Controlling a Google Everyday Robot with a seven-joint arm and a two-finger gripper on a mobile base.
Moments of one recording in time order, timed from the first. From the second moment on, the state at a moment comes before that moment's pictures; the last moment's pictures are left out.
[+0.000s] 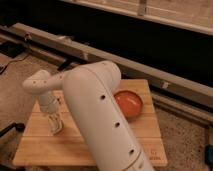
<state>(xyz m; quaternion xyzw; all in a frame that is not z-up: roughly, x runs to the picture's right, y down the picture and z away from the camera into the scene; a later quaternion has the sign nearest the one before) -0.273 0.182 0.812 -0.36 0.28 0.46 0.77</state>
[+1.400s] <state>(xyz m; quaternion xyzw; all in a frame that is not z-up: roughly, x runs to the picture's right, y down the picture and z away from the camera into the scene) -0.218 0.178 0.845 -0.33 0.34 0.50 0.72</state>
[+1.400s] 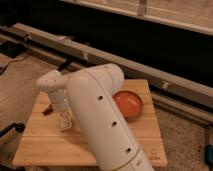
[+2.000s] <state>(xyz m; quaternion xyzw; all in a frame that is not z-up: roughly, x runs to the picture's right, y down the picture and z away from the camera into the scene) -0.192 0.171 0.850 -0.31 0.36 0.53 0.70</state>
